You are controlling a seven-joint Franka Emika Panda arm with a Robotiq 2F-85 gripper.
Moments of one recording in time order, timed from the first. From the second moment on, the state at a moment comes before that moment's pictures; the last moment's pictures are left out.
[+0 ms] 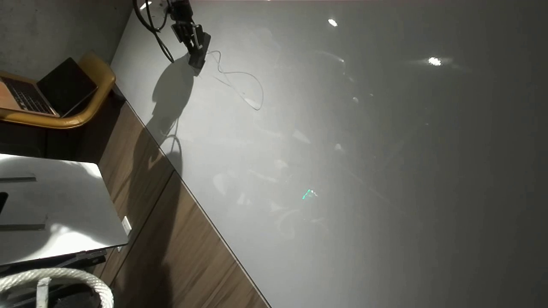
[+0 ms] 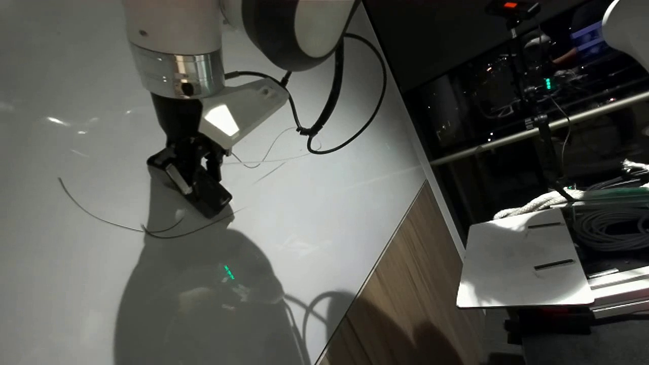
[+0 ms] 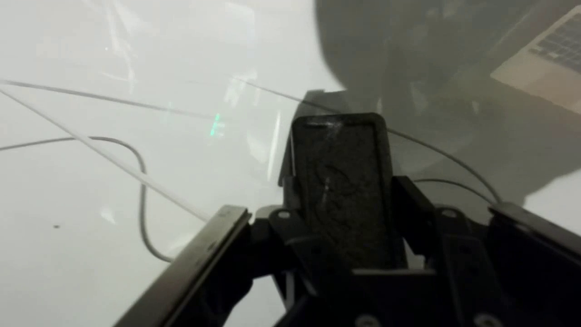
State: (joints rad) arm 0.42 0.20 0.24 -1.72 -0.99 2.31 1.04
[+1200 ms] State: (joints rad) arm 0.02 -0.20 -0.01 -2.20 -0.89 2.71 1.05
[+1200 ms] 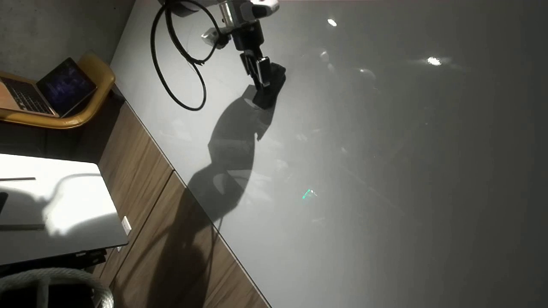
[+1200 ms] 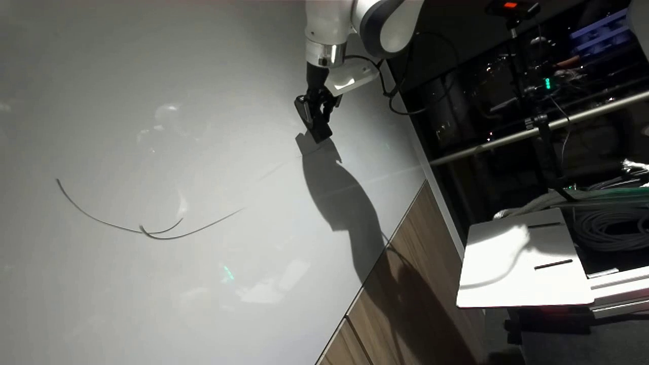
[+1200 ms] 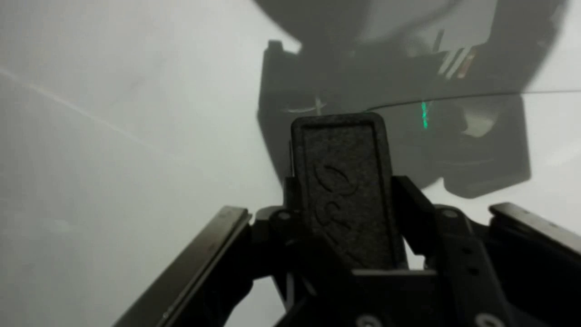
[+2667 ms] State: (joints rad) arm -0.04 -0.18 -0.05 -2.32 -1.11 2.90 1.13
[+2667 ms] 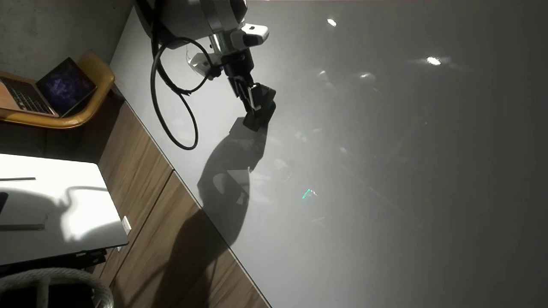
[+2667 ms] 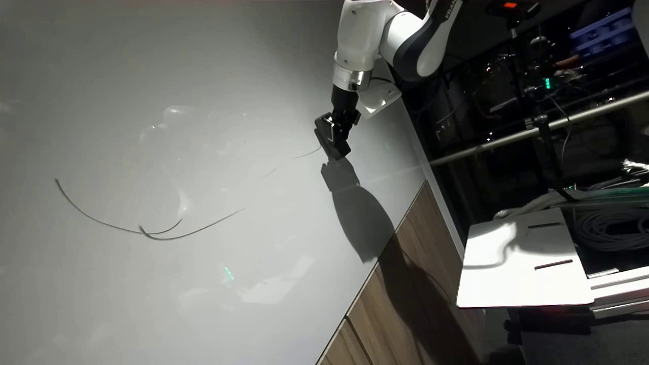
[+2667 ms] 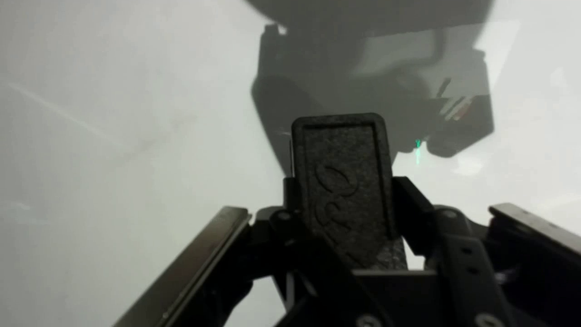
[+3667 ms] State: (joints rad) arm 0.03 -0.13 0.08 -2.23 -1.11 2.83 1.13
